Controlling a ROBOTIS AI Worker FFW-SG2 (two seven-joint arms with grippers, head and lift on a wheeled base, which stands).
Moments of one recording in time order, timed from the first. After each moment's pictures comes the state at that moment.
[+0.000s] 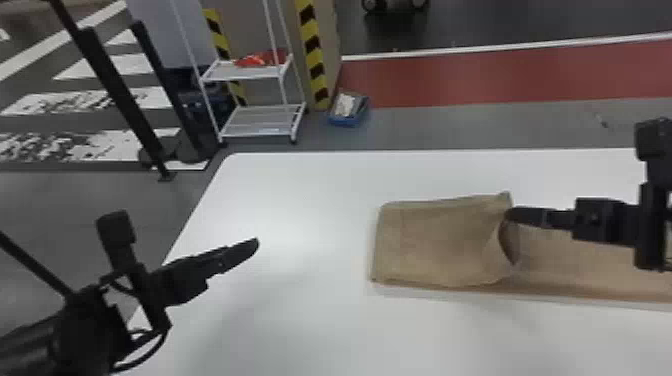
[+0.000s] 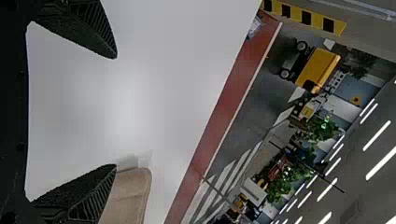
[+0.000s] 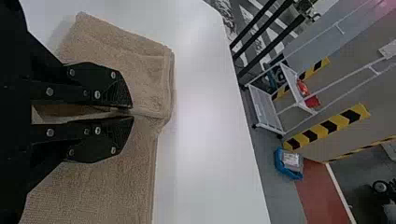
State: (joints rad) left arm 0.14 0.07 0.58 -2.03 0.29 1.07 -0.71; right arm -0.31 0.00 -0.15 -1.77 0.07 1.39 0.79
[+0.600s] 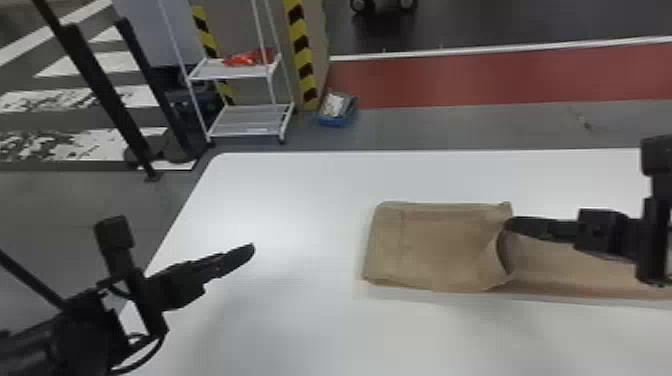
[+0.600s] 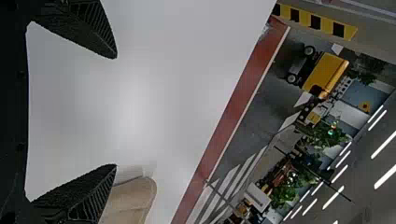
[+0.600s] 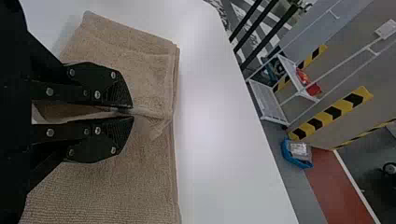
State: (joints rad) left arm 0.13 0.06 0.55 -1.99 0.28 1.06 -0.68; right arm -0.29 0.00 -0.23 -1.79 0.03 1.45 0.79
